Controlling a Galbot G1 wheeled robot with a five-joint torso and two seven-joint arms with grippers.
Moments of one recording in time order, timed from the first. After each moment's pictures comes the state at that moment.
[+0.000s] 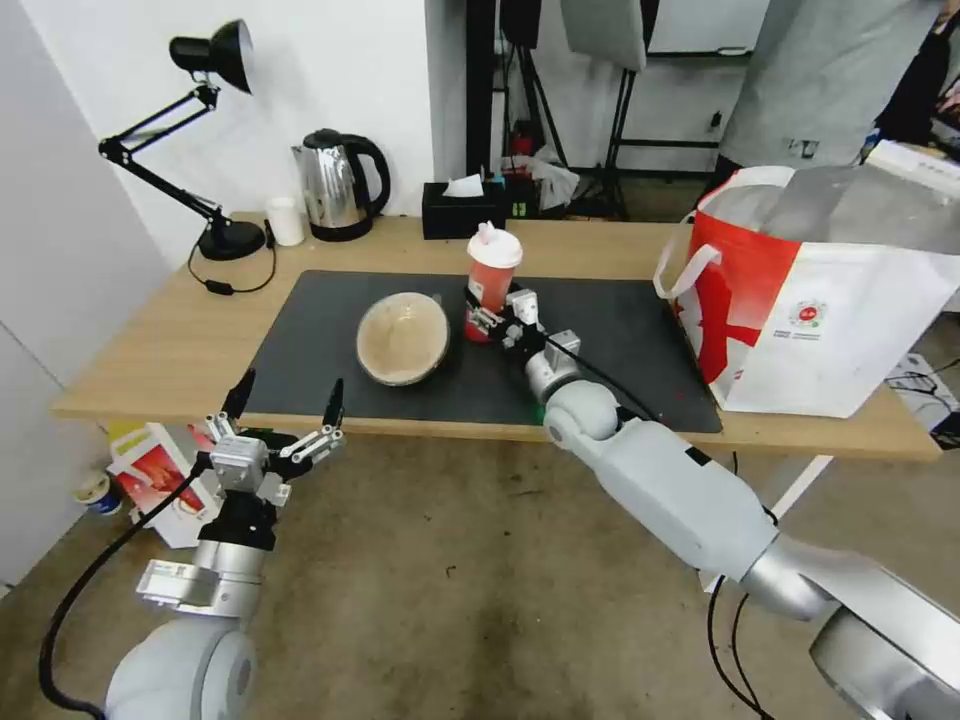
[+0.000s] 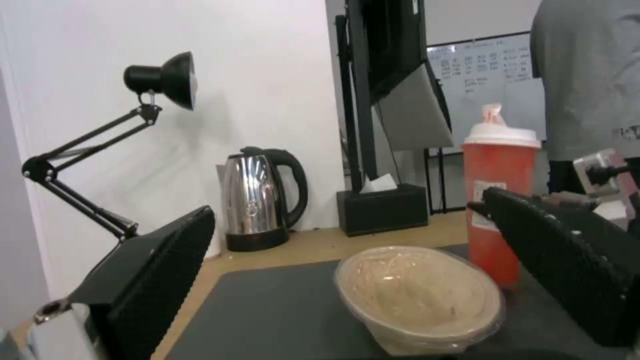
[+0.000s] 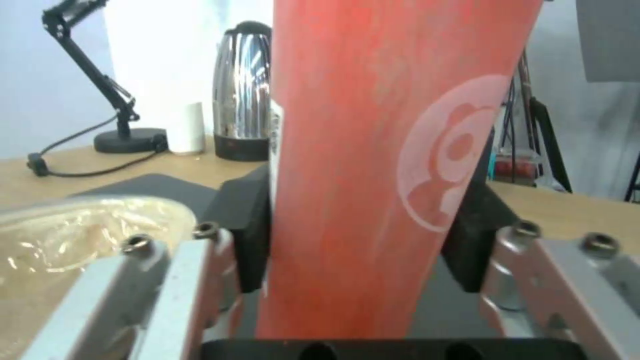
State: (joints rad) left arm 1.62 -1.45 -0.68 -2.22 -0.19 -0.20 0.18; right arm -0.44 1.17 -0.38 1.31 0.66 0.21 0.19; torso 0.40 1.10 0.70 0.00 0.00
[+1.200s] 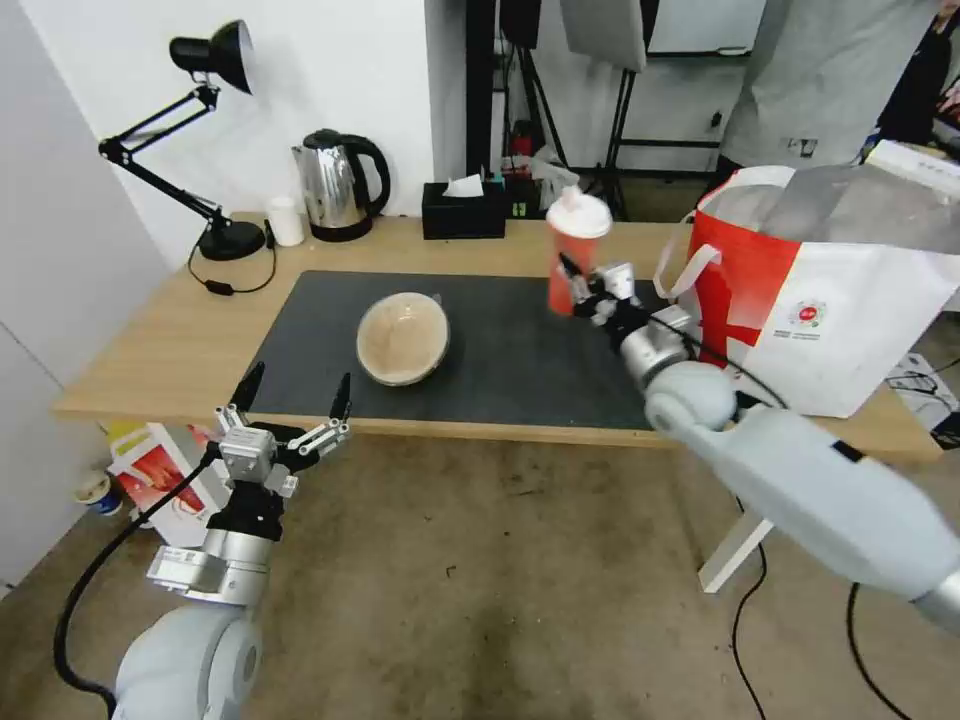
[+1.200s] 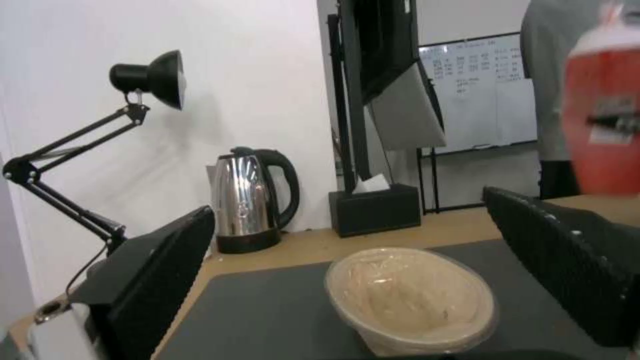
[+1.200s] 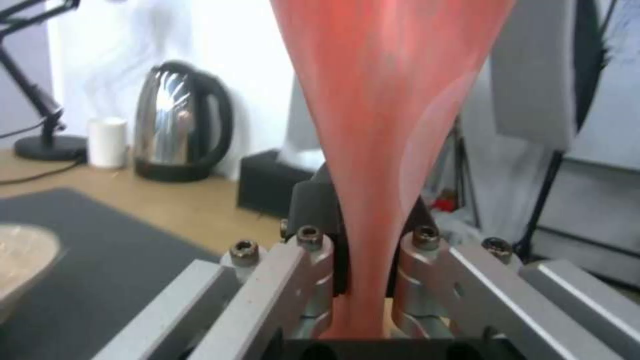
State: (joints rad) left arm 1.59 -1.43 -0.66 -2.21 -0.20 -0.18 0.18; right arm -0.41 0.74 -0.34 1.63 0.80 0.16 0.21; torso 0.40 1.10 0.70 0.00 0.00
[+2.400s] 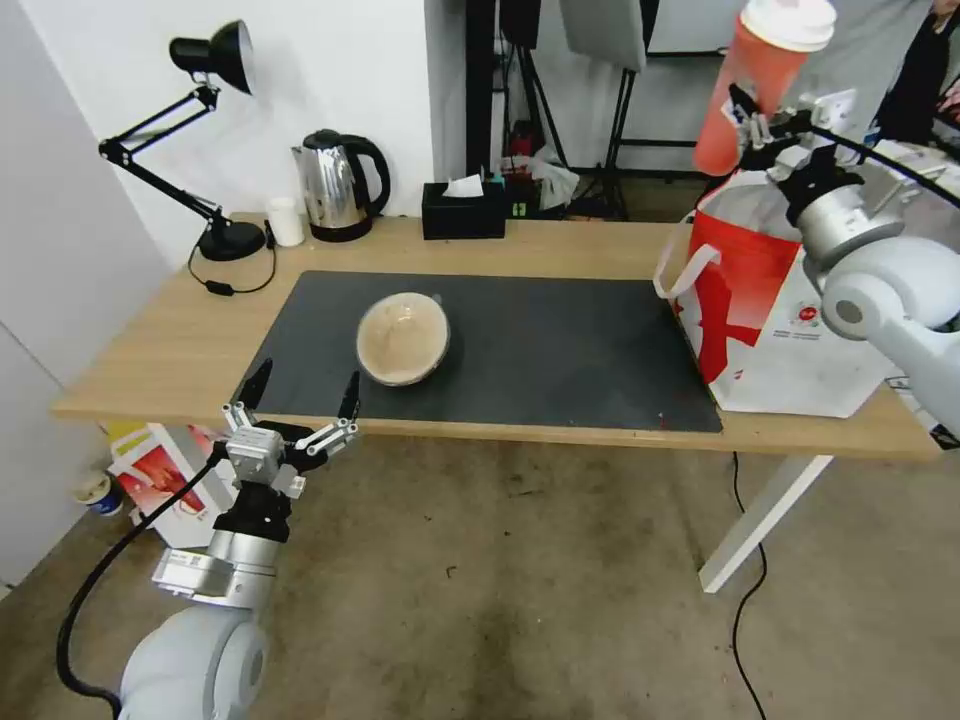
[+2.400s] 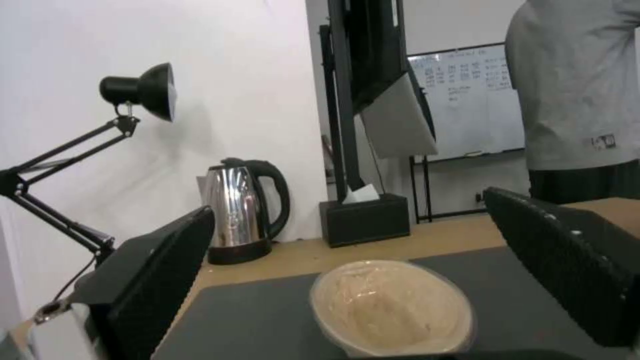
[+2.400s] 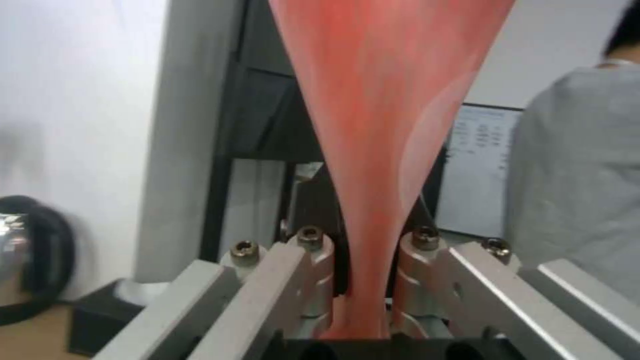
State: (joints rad) left arm 1.61 -1.44 -0.64 -2.24 -0.18 -0.18 0.18; right arm -0.29 0.48 -0.13 1.67 0.98 0.13 0.22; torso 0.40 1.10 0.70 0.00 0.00
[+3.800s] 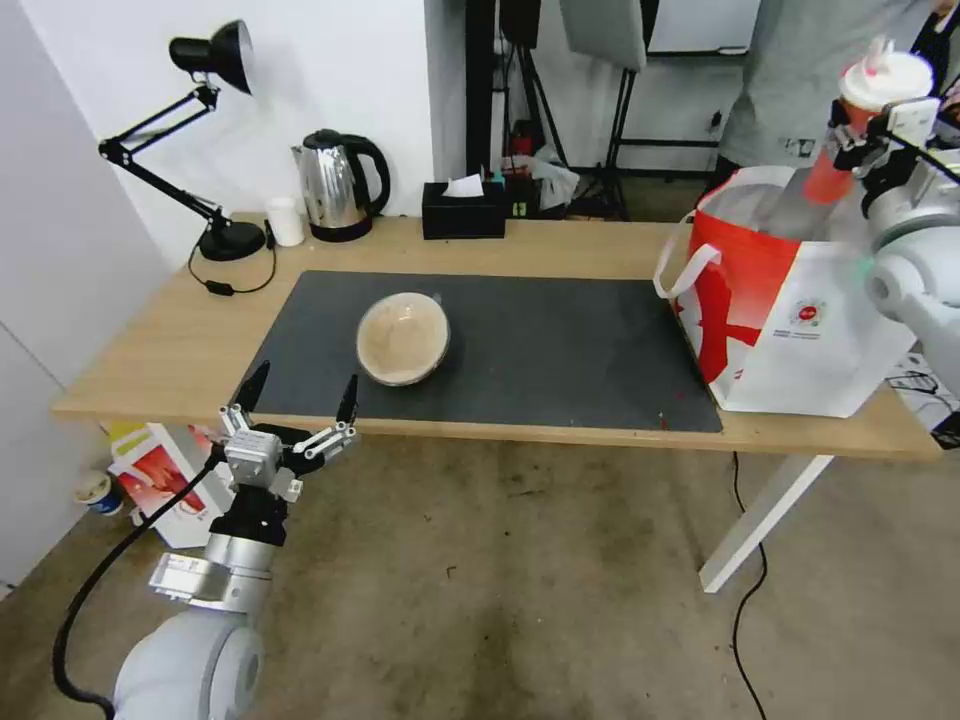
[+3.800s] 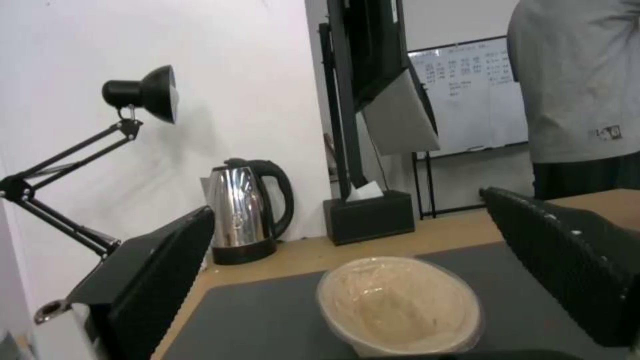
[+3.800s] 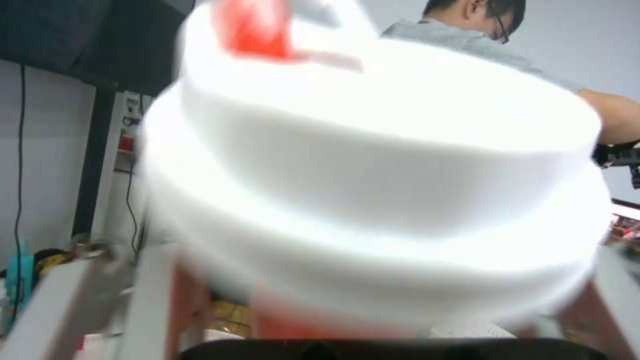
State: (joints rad) left arm 1.61 -1.44 -0.65 -2.24 -0.17 -0.19 0.18; right arm -0.23 0.56 -0.13 1.37 0.78 0.06 0.33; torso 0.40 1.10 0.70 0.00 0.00
